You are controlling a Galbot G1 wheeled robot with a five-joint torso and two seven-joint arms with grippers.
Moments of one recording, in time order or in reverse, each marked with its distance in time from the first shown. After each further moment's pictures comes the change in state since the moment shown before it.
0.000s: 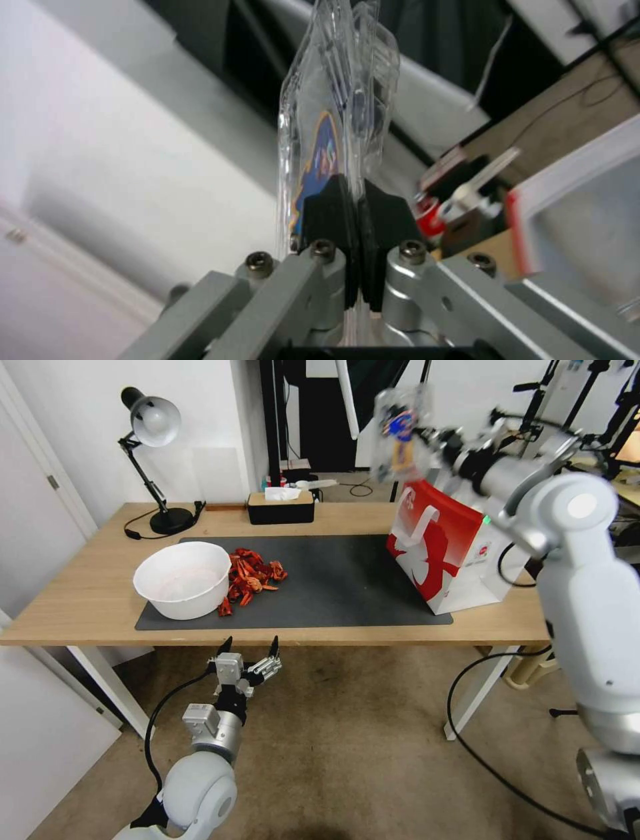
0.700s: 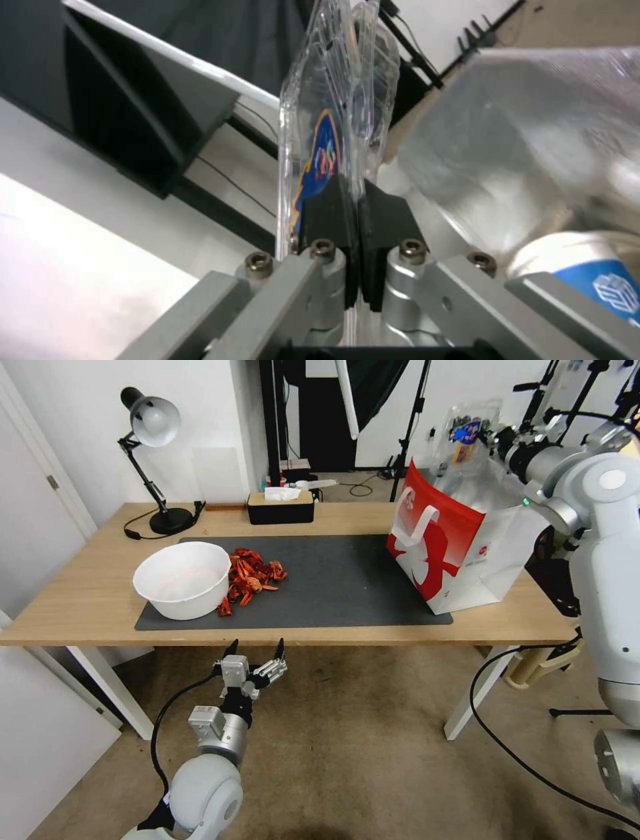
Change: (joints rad) left arm 0.007 -0.014 0.014 0.005 -0.004 -0.004 0.003; right arm 0.003 -0.017 0.021 -0.137 -0.093 0.005 0.134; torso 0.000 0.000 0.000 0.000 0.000
